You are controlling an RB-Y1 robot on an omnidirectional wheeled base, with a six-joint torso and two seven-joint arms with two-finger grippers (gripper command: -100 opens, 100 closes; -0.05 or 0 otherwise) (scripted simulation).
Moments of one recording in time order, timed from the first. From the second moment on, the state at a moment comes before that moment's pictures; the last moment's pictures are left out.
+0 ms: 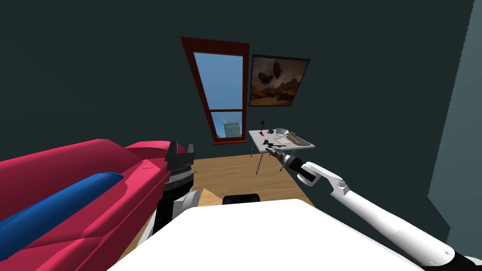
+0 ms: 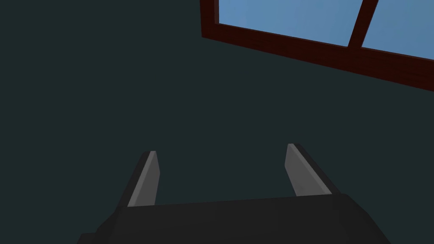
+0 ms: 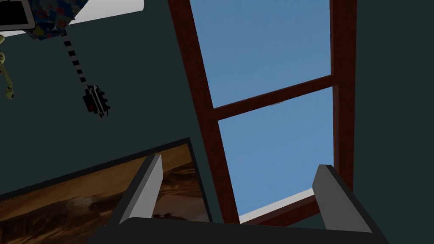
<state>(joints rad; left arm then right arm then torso) 0.55 -0.03 0.05 -2.28 0.04 -0.52 0.11 0.22 -0.97 0.17 -1.86 0.35 -0.15 0.10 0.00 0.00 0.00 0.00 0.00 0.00</state>
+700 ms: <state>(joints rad) 0.55 -0.03 0.05 -2.28 0.04 -0.52 0.11 0.20 -1.16 0.29 -1.81 0.48 -0.08 0.20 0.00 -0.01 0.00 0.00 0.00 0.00</state>
